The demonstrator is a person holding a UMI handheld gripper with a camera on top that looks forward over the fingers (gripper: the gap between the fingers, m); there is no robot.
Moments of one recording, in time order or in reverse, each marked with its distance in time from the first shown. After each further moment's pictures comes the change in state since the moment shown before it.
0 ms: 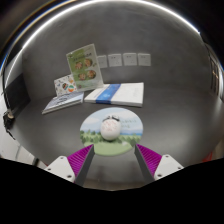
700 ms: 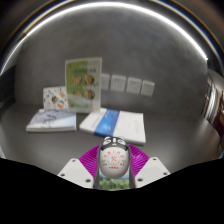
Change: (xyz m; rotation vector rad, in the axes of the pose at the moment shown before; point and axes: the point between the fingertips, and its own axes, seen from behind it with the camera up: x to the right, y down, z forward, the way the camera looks) arm -0.041 -0.129 0.055 0.151 0.236 -0.135
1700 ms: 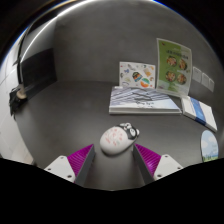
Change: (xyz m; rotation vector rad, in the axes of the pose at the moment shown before) arm -0.401 0.081 -0.027 -0.153 -0.407 -0.093
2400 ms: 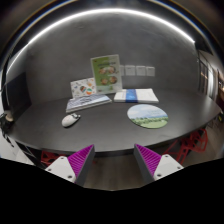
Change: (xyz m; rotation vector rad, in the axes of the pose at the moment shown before) arm 0.137 0.099 -0.246 0.136 0.332 0.273
